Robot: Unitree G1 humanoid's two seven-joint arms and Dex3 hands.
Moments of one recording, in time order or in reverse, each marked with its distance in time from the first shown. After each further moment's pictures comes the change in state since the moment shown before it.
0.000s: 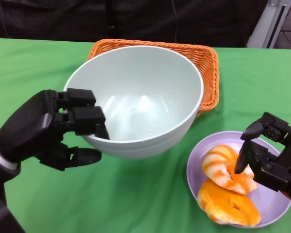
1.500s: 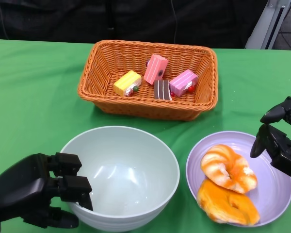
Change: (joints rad) left arm 0.212 0.085 0.068 0.032 0.488 -0.096 0.305; right arm -0.042 -0.012 -0.092 0.011 0.044 -0.015 0.019
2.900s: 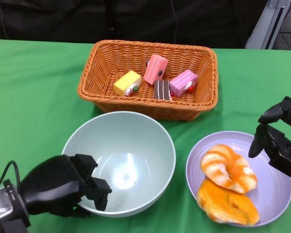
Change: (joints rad) left arm -0.111 0.129 -0.641 -0.076 0.246 0.579 0.553; right arm 0.001 0.005 0.010 -0.009 -0.003 0.000 -0.005
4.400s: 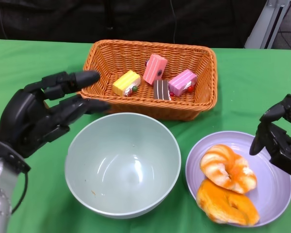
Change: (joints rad) left arm 0.124 -0.349 0.584 -0.496 -1.660 0.979 -1.158; right arm -0.004 0.005 -0.002 0.007 -0.015 -0.043 0.004
